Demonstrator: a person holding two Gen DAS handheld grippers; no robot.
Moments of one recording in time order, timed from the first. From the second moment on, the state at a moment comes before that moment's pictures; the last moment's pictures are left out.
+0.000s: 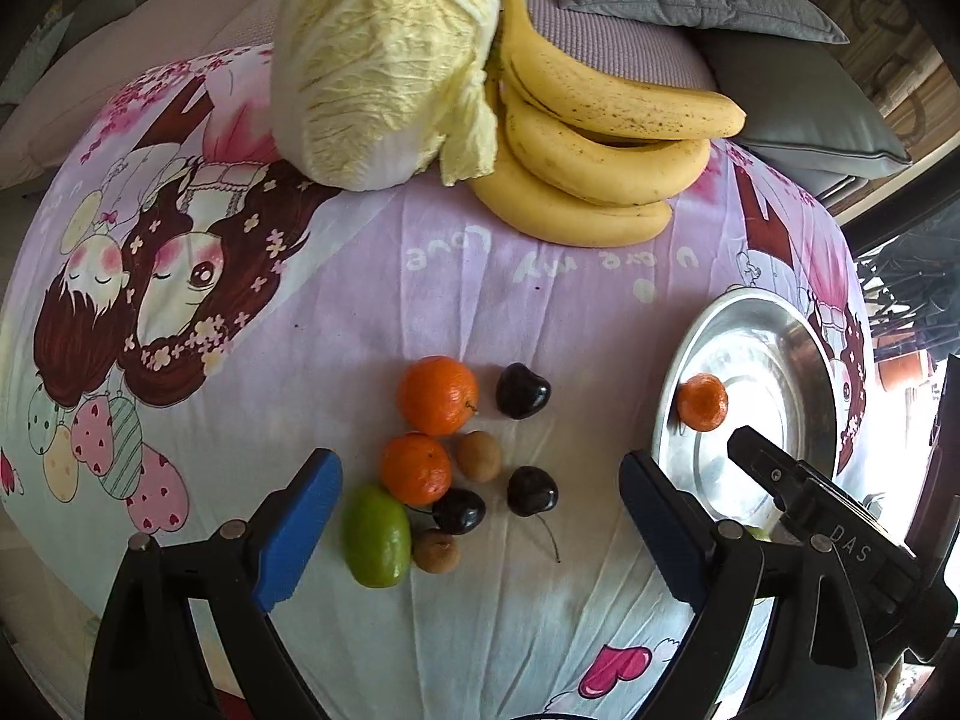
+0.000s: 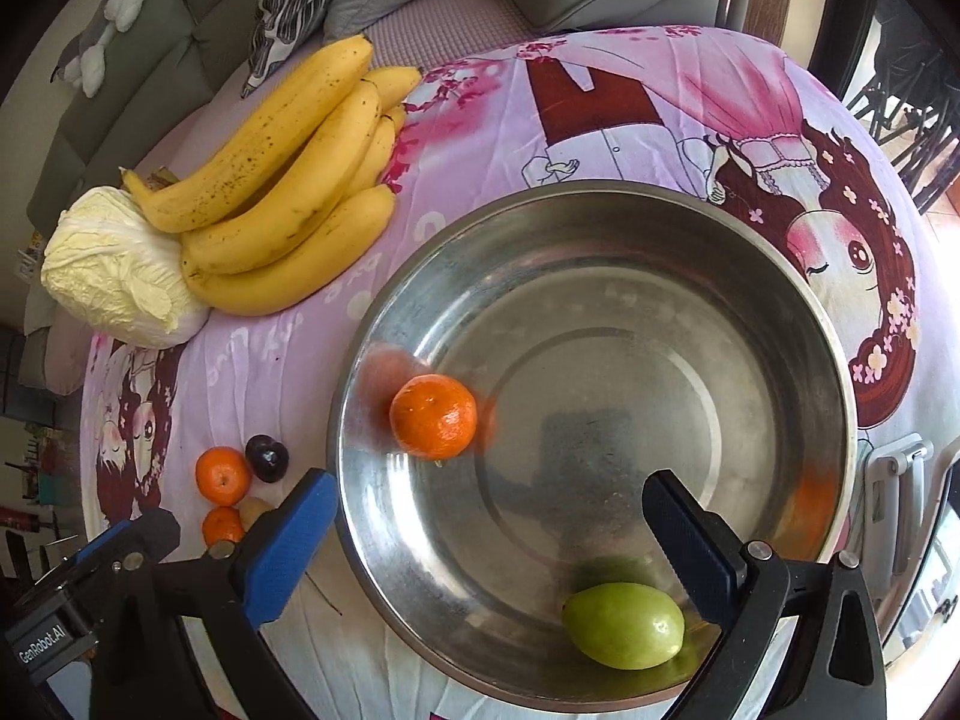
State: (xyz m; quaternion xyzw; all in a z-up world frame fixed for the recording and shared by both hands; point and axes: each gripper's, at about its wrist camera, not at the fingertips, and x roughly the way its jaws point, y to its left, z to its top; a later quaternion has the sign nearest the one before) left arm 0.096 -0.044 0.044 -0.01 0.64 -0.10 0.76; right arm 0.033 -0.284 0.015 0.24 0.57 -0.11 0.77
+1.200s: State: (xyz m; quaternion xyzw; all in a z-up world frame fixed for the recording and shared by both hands) left arm 0.125 0.025 0.014 -0.04 0.60 -0.06 0.80; right arm 0.084 -0.189 -0.008 0.19 0.59 -0.01 0.78
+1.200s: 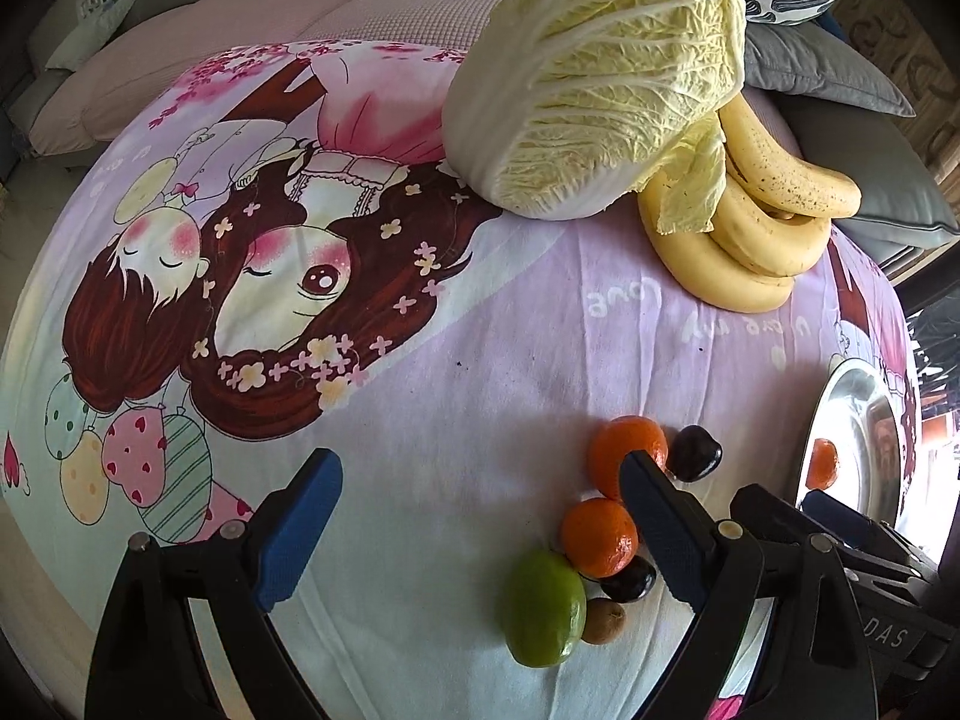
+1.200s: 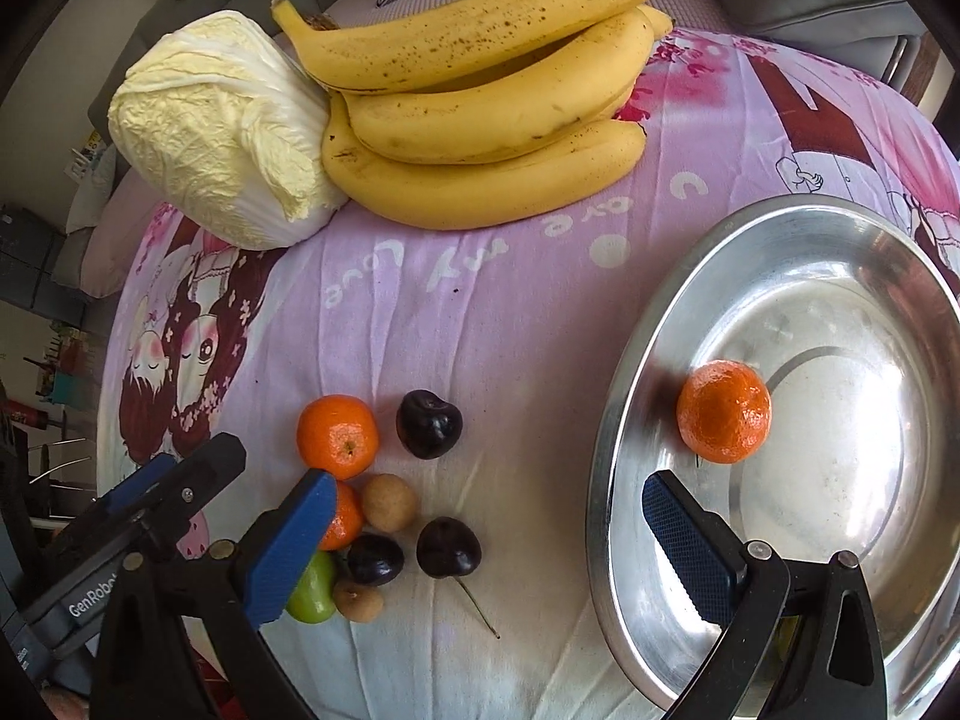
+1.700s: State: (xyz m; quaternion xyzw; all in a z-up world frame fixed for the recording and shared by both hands) left arm 0.154 0.029 0.004 -0.10 0.60 -0.10 0.79; right arm 0.100 -0.175 0.004 0.15 0.54 0.01 0.83
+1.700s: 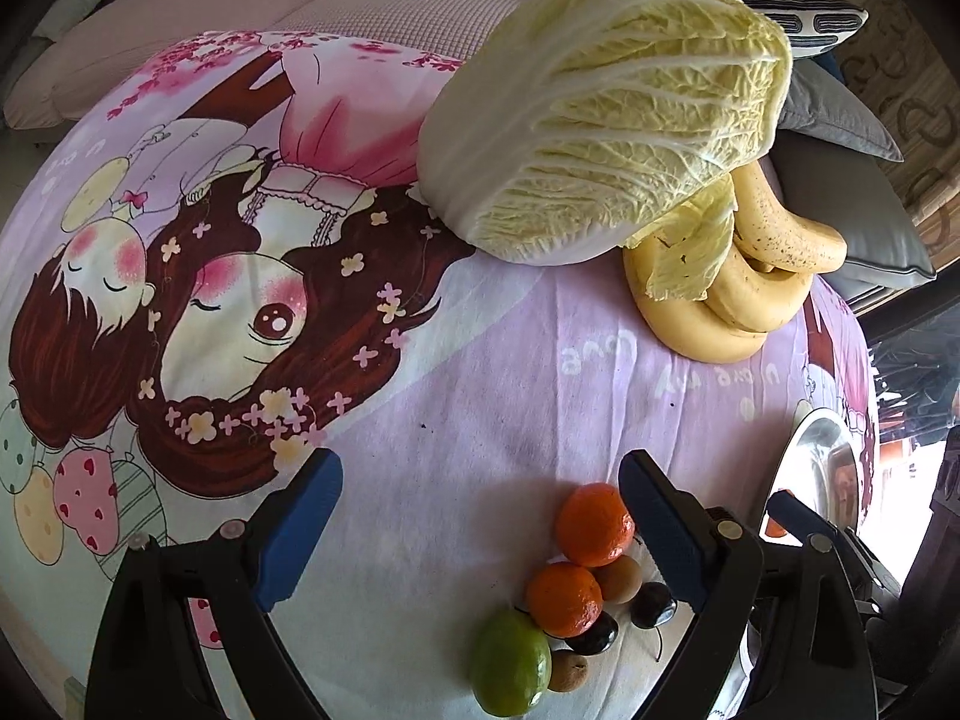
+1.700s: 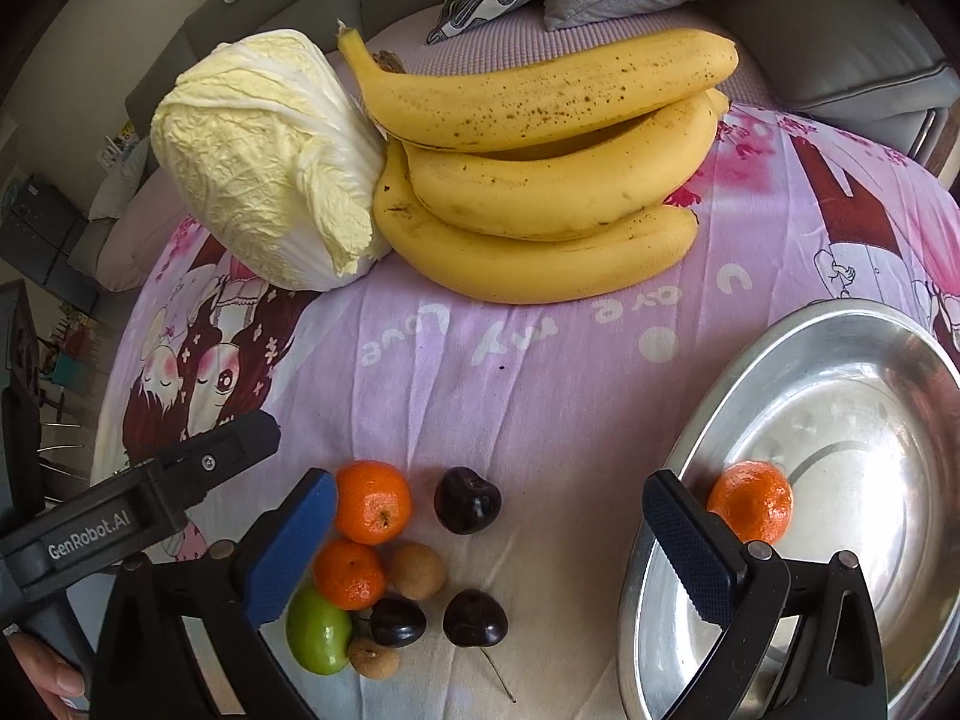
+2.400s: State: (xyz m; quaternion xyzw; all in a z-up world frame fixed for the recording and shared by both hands) left arm 0.149 -0.008 -0.021 -0.13 0.63 -0.18 0.74; right arm 0.104 -0.158 -0.025 0.13 0.56 0.02 0.82
